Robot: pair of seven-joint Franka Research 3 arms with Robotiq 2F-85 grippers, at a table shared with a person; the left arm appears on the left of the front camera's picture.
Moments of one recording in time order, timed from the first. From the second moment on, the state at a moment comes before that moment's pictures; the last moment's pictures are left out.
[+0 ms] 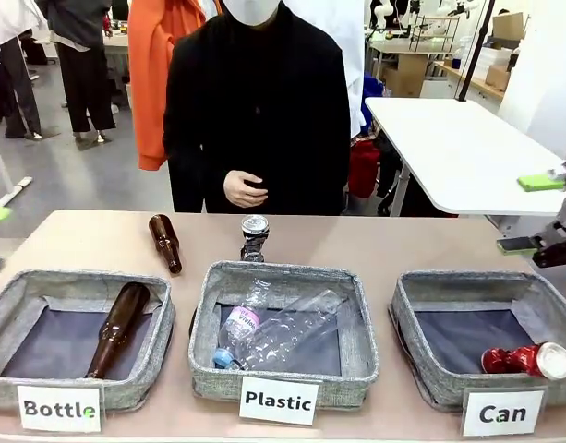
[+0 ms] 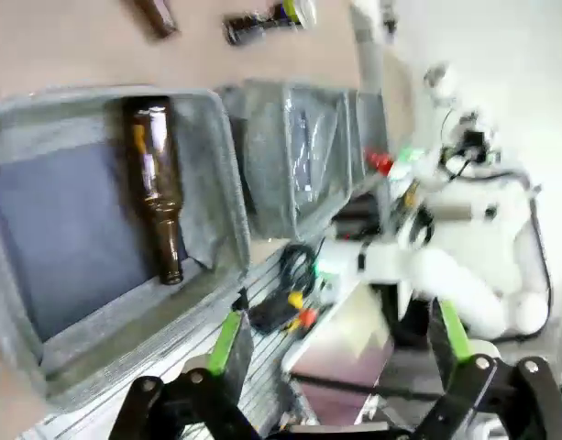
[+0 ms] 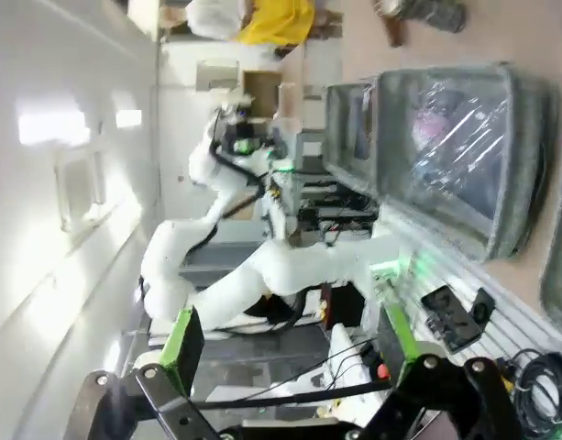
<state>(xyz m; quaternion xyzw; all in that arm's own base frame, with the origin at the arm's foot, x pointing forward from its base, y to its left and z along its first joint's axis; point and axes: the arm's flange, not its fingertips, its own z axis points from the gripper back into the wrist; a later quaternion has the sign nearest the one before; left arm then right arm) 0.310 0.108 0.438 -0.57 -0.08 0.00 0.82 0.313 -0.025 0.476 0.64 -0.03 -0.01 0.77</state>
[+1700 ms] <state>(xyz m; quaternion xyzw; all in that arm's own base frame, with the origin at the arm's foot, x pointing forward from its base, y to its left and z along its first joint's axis) 0.312 0.106 0.436 -0.56 -0.09 0.00 0.82 0.387 0.111 0.499 0.36 -0.08 0.30 0.88</state>
